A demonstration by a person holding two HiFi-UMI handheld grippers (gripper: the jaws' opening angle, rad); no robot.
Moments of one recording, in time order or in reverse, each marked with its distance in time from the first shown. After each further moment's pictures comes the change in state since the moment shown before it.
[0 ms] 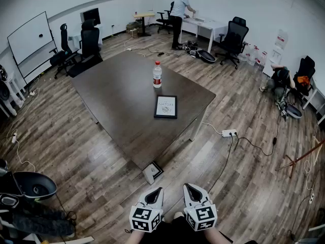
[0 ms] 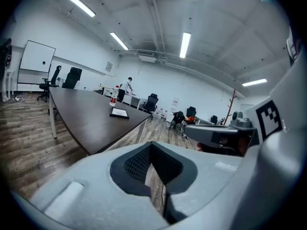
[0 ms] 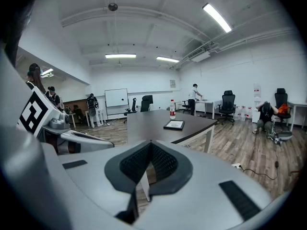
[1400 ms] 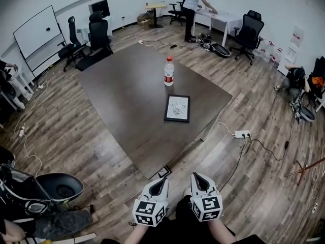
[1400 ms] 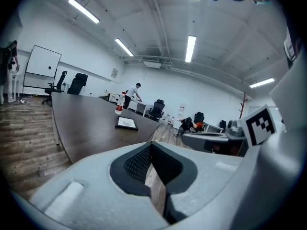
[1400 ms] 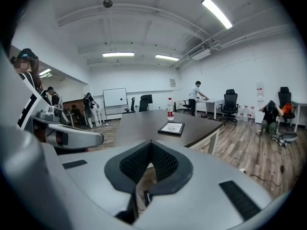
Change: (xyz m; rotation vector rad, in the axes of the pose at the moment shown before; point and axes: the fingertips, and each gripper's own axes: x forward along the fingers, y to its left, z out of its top) left arm 0.085 0.057 0.058 -0.015 -0.080 0.082; right arm 0.115 -0.066 0.024 -0.002 -0.005 0.016
